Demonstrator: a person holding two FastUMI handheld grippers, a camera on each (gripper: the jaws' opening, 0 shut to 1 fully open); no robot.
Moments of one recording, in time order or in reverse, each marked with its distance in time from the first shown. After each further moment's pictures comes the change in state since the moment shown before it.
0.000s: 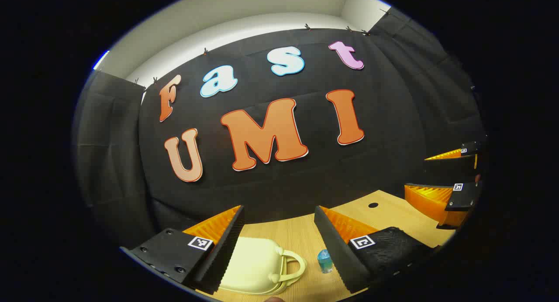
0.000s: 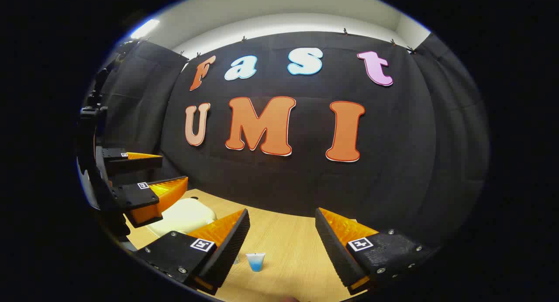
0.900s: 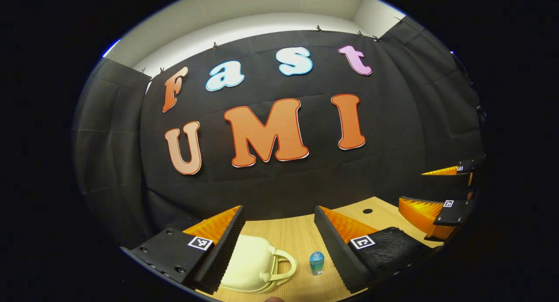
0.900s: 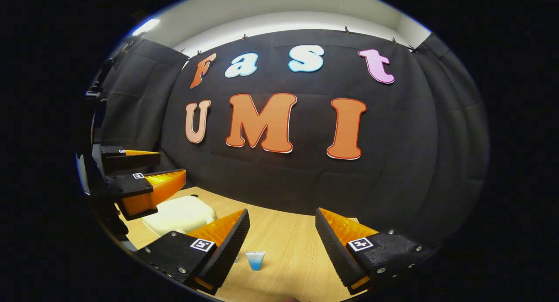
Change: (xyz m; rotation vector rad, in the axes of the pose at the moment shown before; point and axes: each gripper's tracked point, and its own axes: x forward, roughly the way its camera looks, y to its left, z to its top) left arm 0.000 0.002 0.001 -0.070 0.005 -0.005; right arm 0.004 0.002 -0.006 -0.007 0.015 0.006
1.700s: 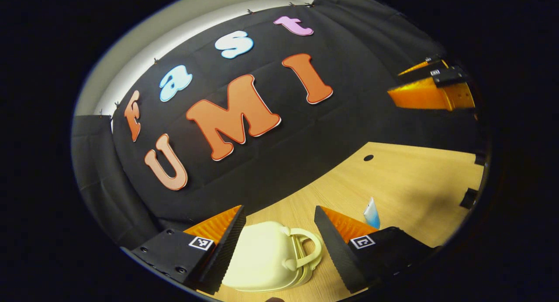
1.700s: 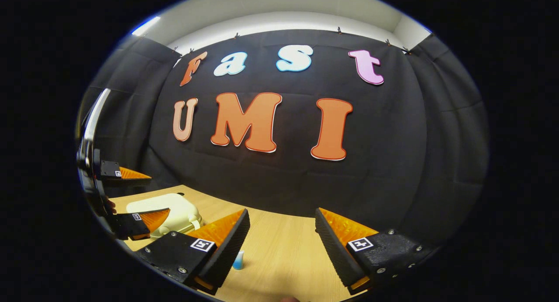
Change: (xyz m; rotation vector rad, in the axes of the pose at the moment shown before) left arm 0.015 -0.027 -0.093 0.411 0.133 -0.120; right arm 0.004 -0.051 -0.004 -0.013 0.001 -0.080
